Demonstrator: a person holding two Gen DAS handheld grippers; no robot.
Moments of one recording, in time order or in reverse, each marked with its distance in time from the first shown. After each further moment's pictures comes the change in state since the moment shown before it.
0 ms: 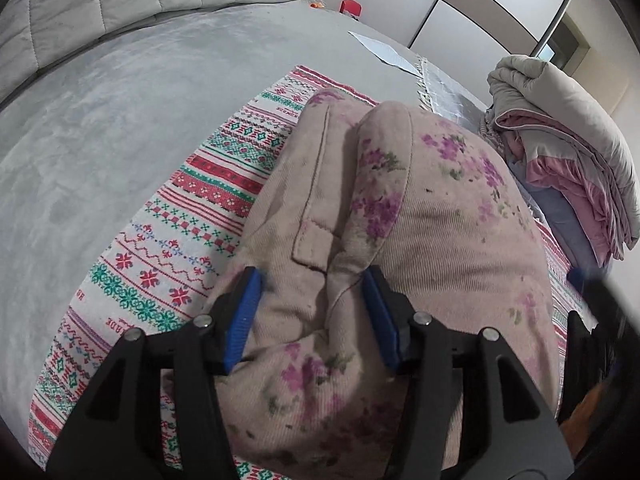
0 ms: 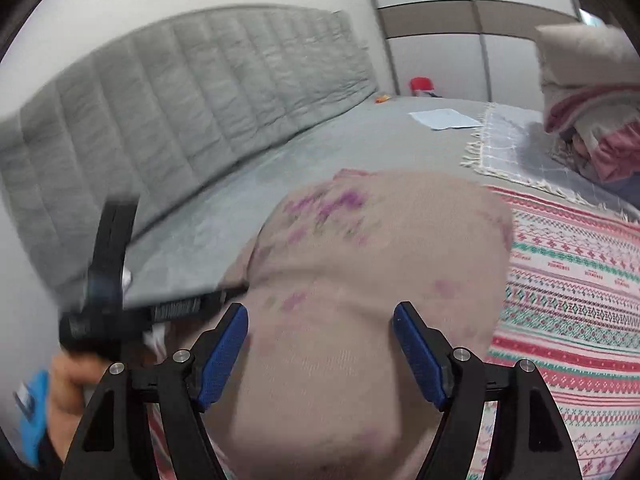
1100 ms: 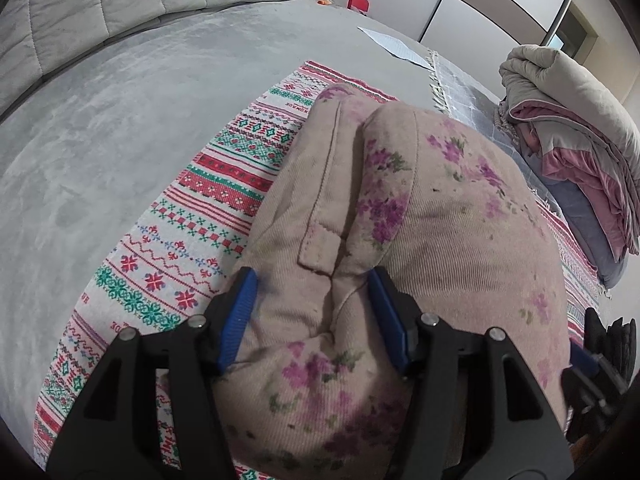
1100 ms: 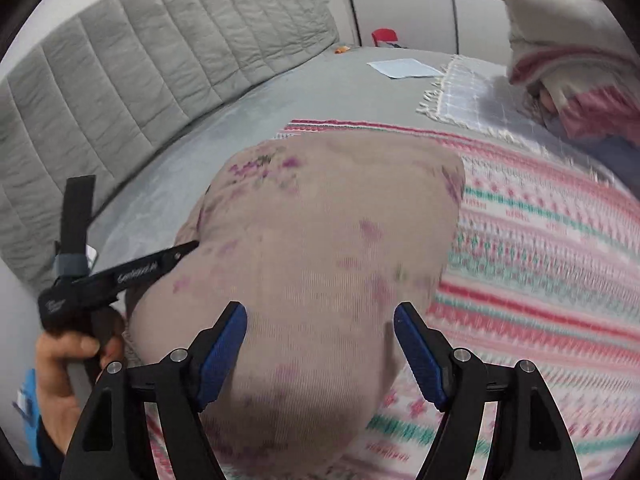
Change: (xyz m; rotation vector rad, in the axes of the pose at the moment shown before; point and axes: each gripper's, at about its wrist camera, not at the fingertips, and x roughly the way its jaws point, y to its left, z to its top) left arm 0.012 0.001 0.002 0.019 0.006 0.060; right arm -0.004 -0.034 -0.036 0.034 0.212 -0.093
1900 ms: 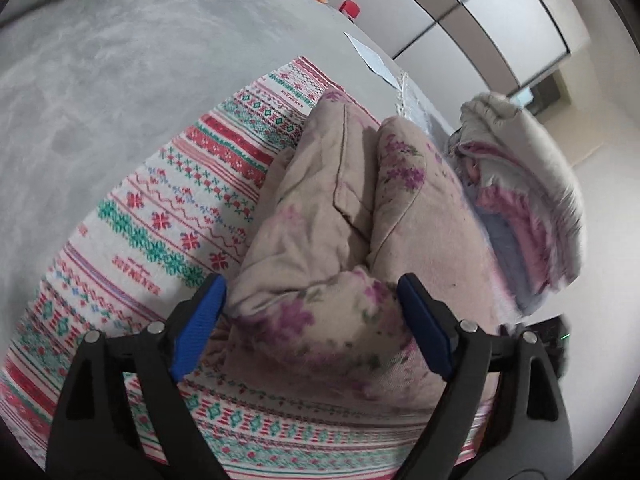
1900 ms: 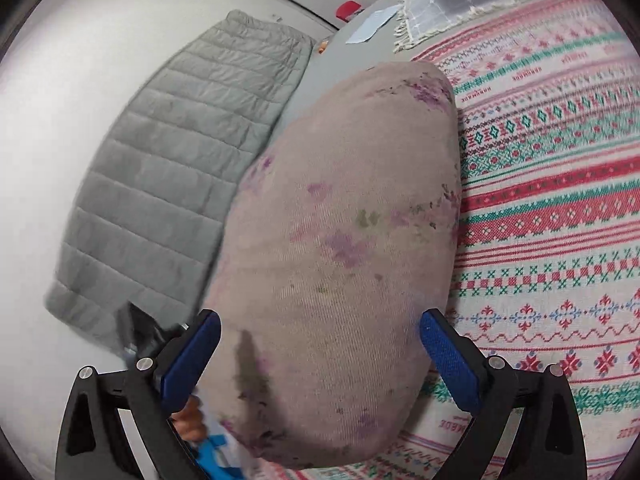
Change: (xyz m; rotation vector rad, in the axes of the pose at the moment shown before) left arm -0.036 0.072 -0.018 -0.241 0.060 -0.344; right arm 0.019 -0.104 -0.020 0.494 -0.011 0.521
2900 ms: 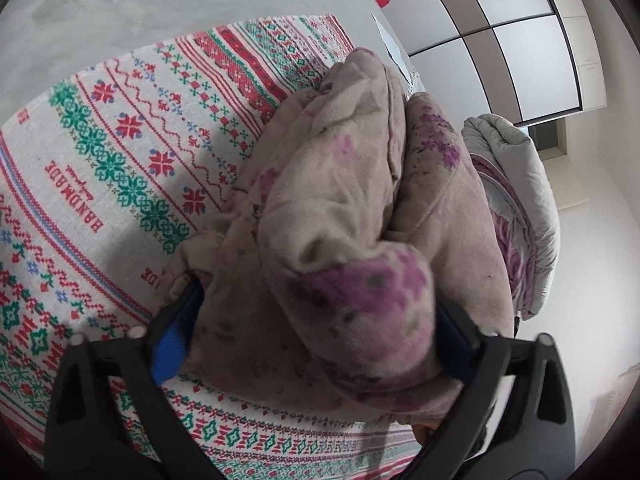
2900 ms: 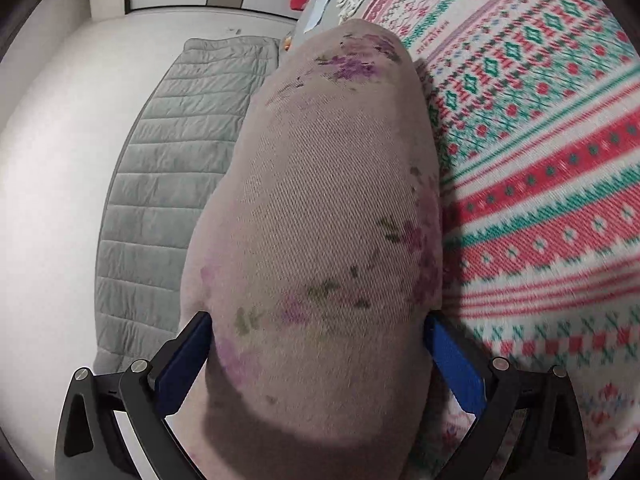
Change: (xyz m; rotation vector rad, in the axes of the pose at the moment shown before) left arm 0.052 0.022 -0.015 -0.173 0.079 -0.094; right arm 0.079 -0.058 0.051 0.191 0.047 0.120
